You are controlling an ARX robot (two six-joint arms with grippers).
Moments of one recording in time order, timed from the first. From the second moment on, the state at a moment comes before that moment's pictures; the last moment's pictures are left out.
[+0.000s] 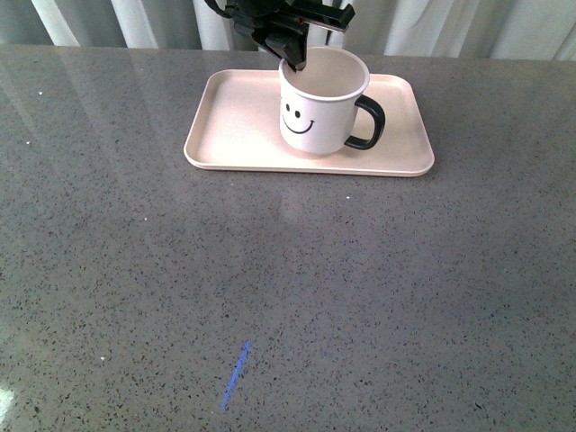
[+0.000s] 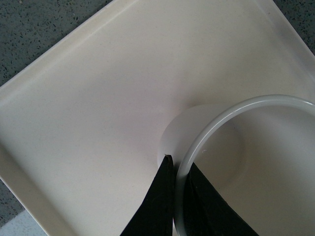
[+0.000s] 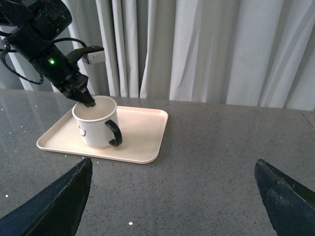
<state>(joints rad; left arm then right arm) -0.40 2.65 2.51 -0.87 0.24 0.29 0.00 0.00 0.02 0.00 0.00 -0.01</state>
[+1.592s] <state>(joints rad) -0.39 2.74 2.63 -0.94 0.24 0.30 0.00 0.00 0.02 0.00 0.00 -0.01</state>
